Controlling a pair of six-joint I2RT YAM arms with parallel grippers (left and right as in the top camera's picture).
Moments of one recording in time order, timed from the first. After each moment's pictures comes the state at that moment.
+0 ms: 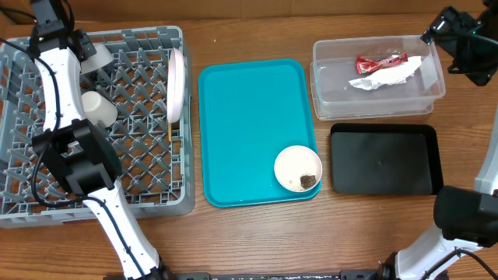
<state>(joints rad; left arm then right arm) 0.35 2.44 2.33 -0.77 -0.18 -0.15 -0.22 1.90 2.29 -1.45 -0.09 0.46</state>
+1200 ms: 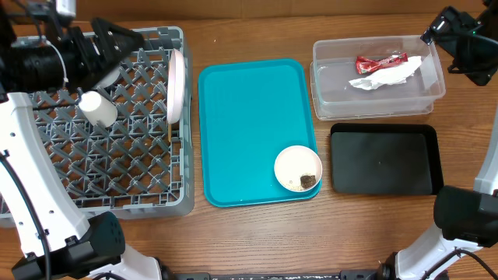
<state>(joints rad) 0.35 1.77 2.33 -1.60 0.95 -0.13 -0.22 1.90 2.29 -1.45 -0.09 0.46</state>
